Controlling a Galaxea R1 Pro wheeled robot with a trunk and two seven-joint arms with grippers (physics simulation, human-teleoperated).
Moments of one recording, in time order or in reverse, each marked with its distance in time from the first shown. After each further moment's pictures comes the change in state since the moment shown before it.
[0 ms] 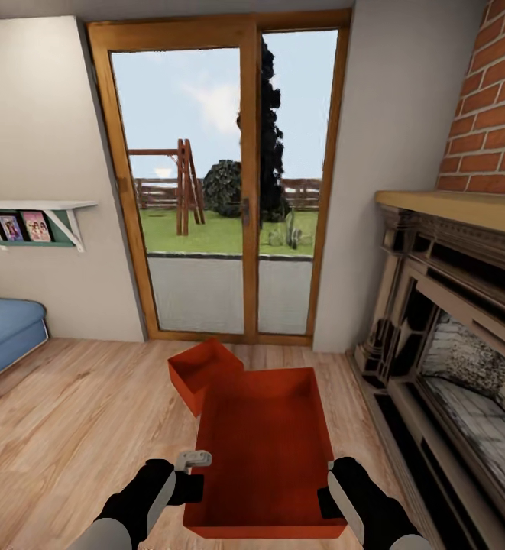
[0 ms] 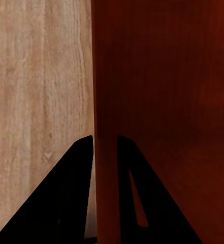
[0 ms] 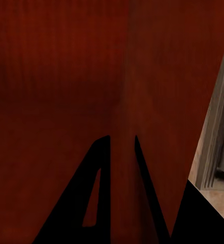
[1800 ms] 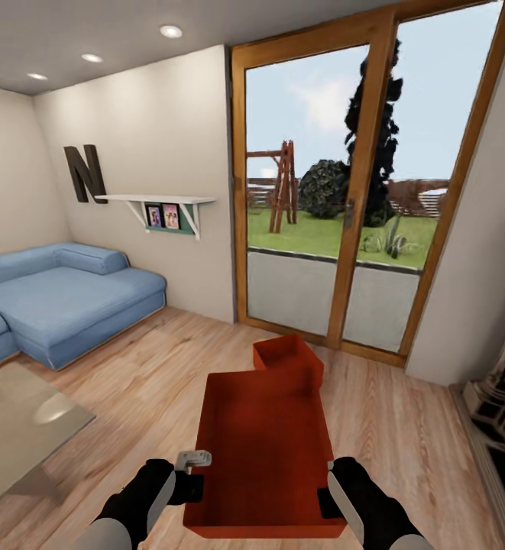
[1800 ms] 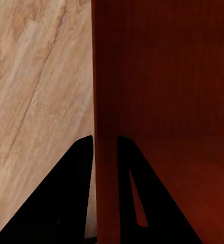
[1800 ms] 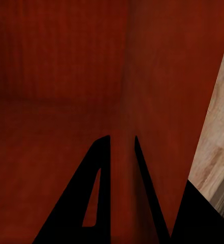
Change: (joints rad) left arm 0.000 0.000 0.001 -0.001 0.001 0.000 0.000; right arm 0.000 0.000 0.000 -0.001 0.002 0.000 0.000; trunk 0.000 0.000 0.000
